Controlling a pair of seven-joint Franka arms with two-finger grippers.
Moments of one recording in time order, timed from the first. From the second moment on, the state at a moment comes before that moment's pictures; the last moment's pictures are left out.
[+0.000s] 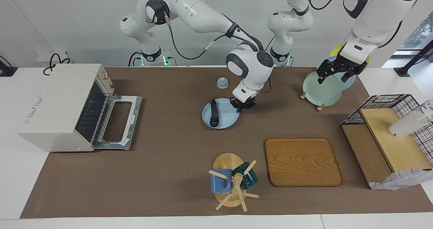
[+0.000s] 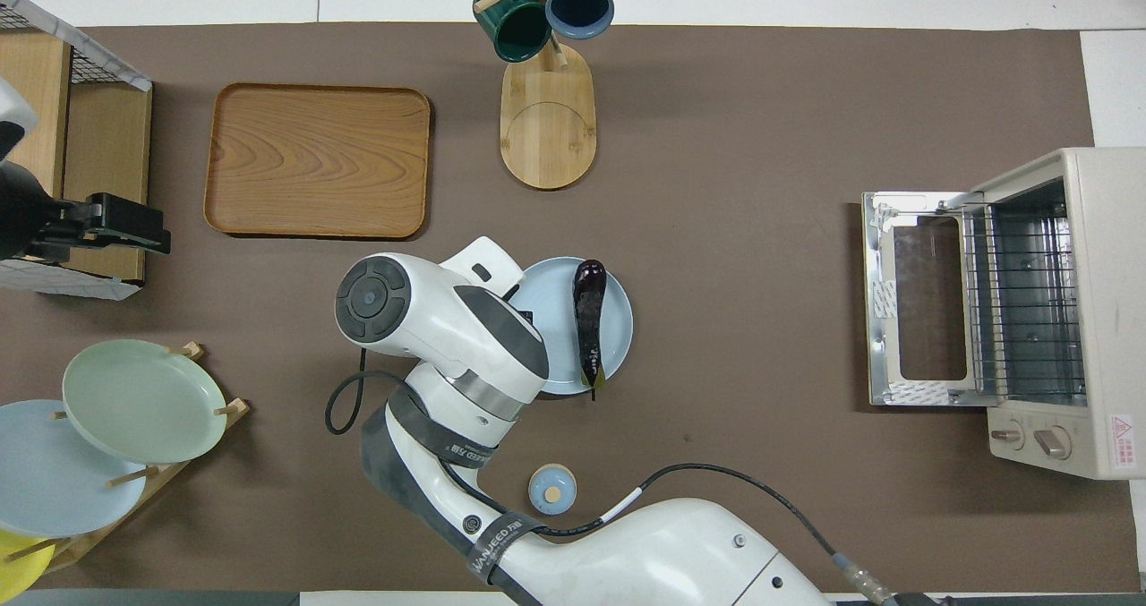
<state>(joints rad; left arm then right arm) -0.05 -0.03 -0.04 -1.65 -0.02 1.60 -0.08 0.82 0.70 -0.02 -1.28 -0.10 1.88 0.88</state>
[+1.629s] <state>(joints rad) -0.26 0.12 -0.07 -1.66 -0.05 1.79 -0.34 0.34 0.38 -0.04 -1.82 -0.34 1.87 0.40</state>
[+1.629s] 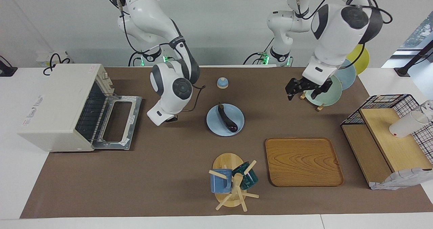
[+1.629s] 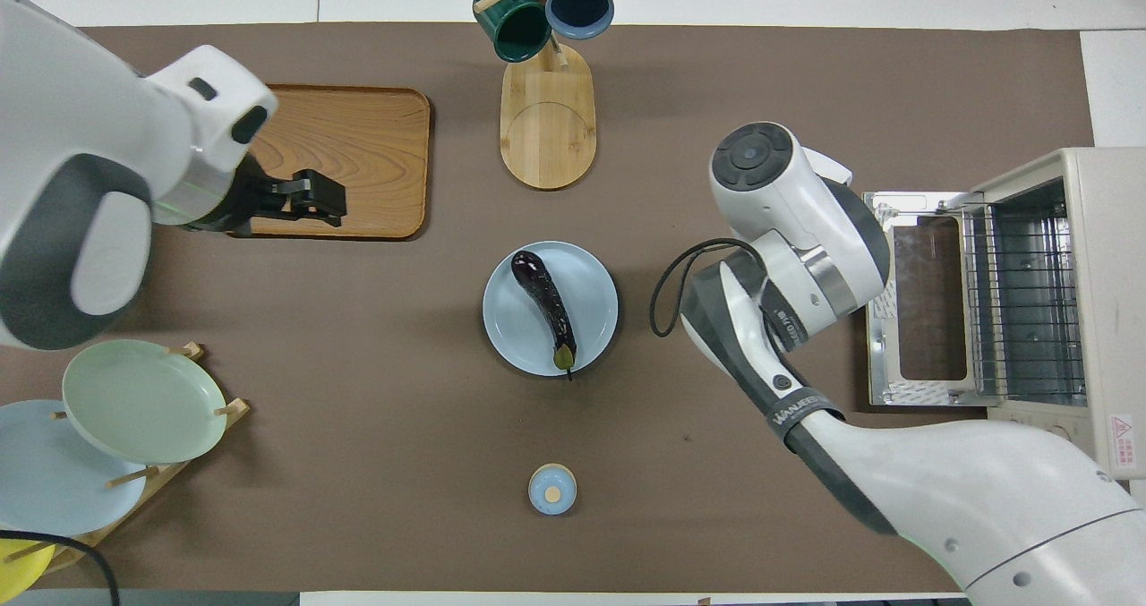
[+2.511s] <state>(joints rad) -0.57 0.39 -0.07 -1.82 -0.06 2.27 -0.86 0.22 0.32 -0.04 -2.01 -0.39 2.03 0.30</state>
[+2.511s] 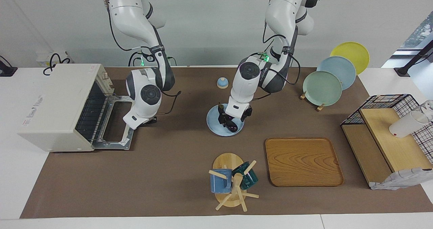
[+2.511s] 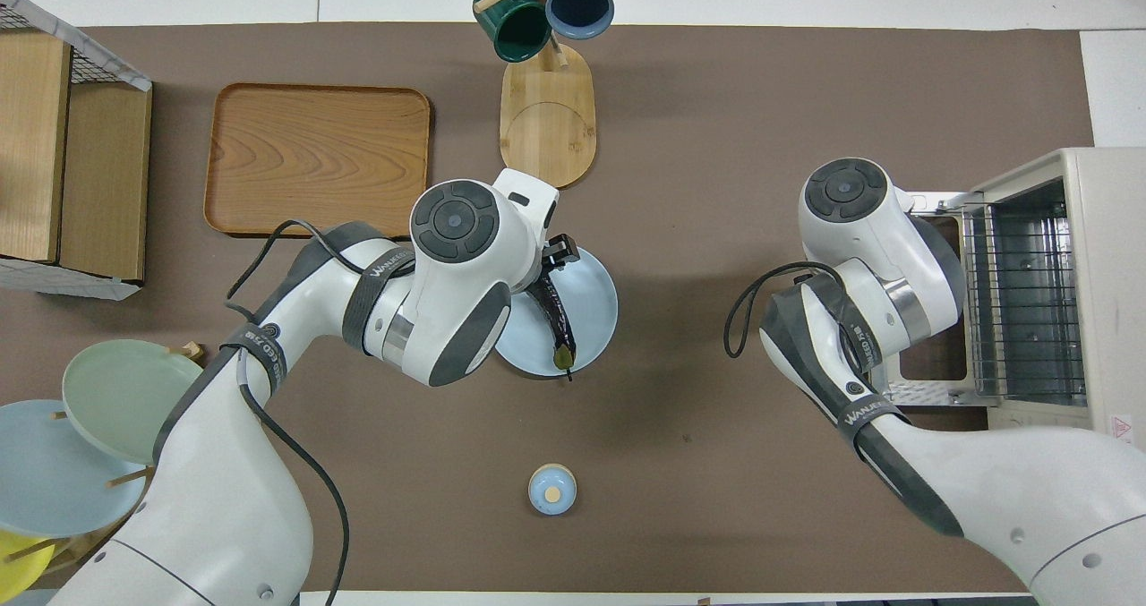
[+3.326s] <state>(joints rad) -0.60 0.39 -0.07 -1.87 -0.06 2.32 -0.89 0.13 0.13 -0.02 -1.92 -0.46 1.81 -0.05</state>
